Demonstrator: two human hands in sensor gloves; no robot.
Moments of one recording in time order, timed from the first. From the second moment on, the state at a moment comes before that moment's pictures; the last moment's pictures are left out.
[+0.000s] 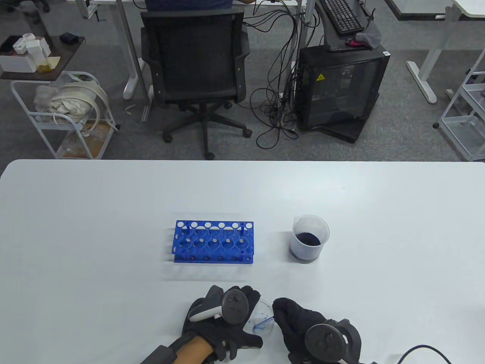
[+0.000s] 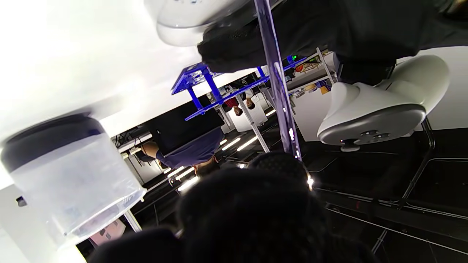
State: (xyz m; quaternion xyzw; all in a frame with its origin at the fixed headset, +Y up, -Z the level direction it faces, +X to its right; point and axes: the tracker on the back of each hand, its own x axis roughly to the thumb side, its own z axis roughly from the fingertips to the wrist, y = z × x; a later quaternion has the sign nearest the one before) left_hand -0.056 -0.799 -0.256 -0.31 -0.26 0.15 0.90; right_hand 0.151 -0.716 -0.208 0.21 -0.12 0.93 0.29
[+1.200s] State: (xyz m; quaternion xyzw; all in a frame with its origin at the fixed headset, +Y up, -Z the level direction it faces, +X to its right) left_hand -0.056 -0.799 -0.255 -0.31 -0.26 0.14 0.90; right_hand 0.137 -0.712 -0.200 0.23 -0.15 0.93 0.26
